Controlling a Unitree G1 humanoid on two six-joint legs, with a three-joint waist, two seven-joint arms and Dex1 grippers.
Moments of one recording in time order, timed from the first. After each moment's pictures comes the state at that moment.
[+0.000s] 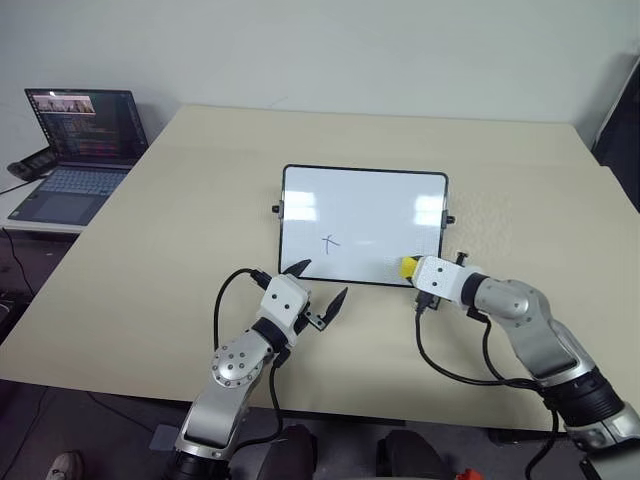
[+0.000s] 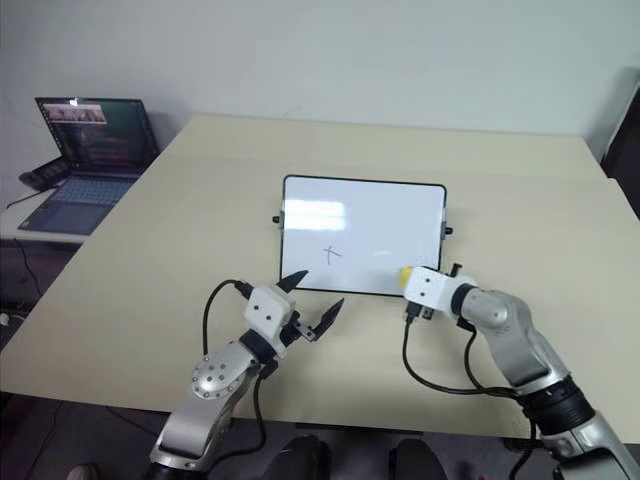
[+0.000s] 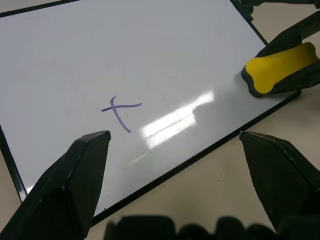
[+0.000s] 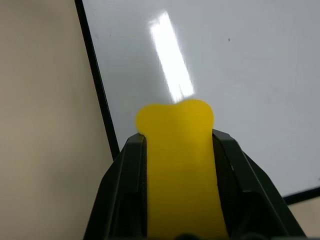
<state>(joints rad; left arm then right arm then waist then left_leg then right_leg) 0.00 0.27 -0.18 -0.27 -0.02 0.10 -0.40 -0.32 -0.63 0.27 -0.14 -0.29 0.25 0.66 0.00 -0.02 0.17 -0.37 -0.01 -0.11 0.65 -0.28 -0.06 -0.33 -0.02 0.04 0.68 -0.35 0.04</state>
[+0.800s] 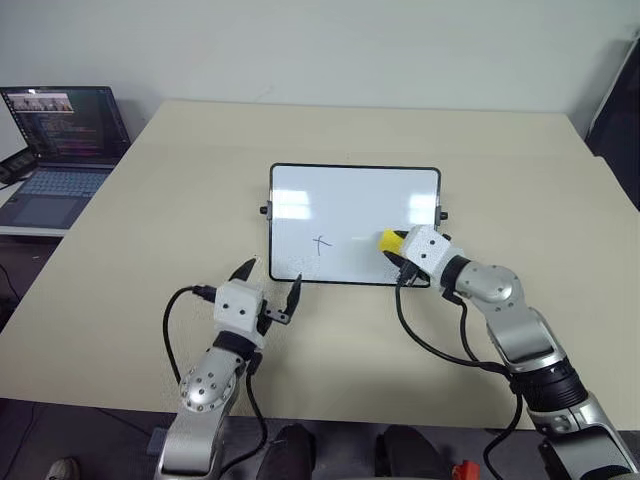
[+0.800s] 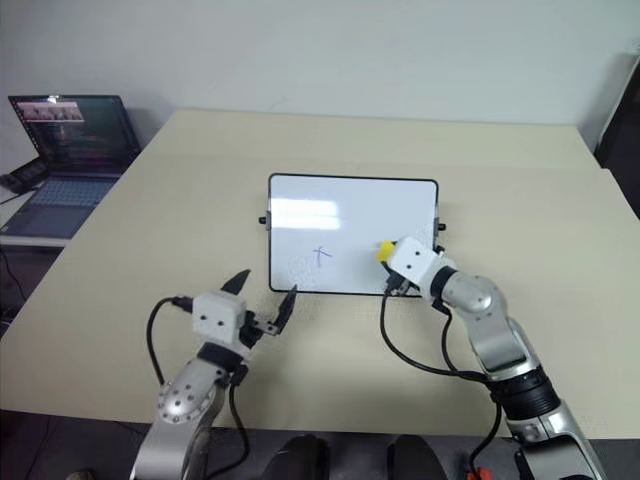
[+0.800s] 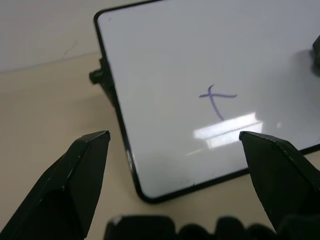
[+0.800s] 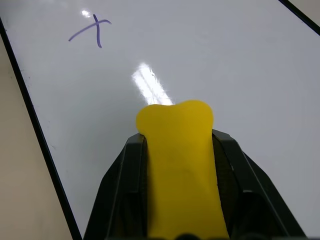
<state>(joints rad) 0.17 0.20 -0.03 -0.37 -0.03 0.07 -0.23 -0.43 -0.42 0.24 -0.11 -0.17 0.27 0.60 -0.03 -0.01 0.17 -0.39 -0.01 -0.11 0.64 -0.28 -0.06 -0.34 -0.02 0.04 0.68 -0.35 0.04</state>
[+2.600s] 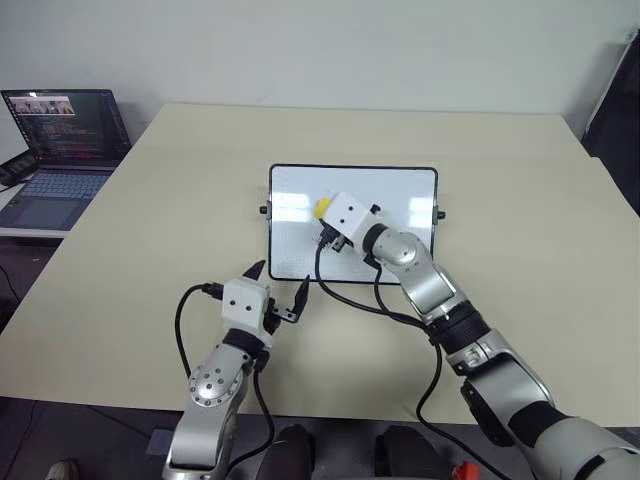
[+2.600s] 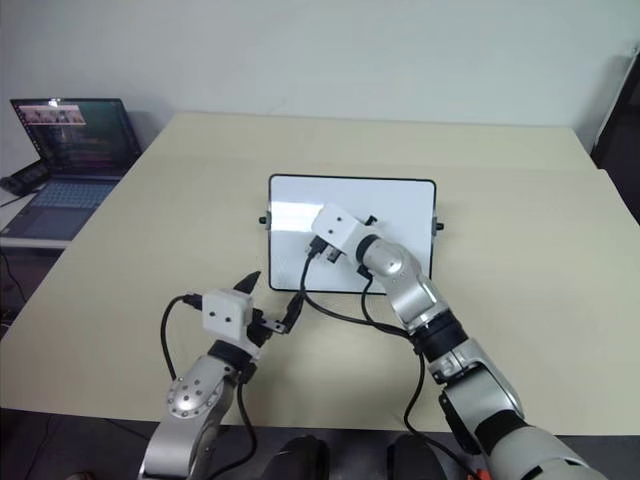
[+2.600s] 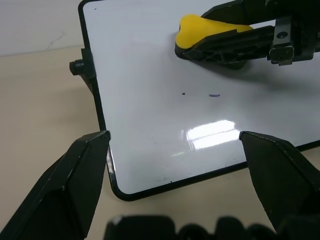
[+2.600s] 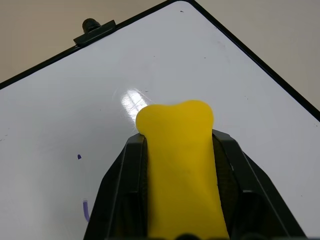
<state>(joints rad) 0.12 0.18 -0.05 -0.35 -0.06 0.10 -0.25 -0.76 -0.12 0.37 0.33 -0.27 0.20 0.37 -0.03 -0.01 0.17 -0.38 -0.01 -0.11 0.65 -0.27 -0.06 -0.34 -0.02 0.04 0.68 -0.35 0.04</state>
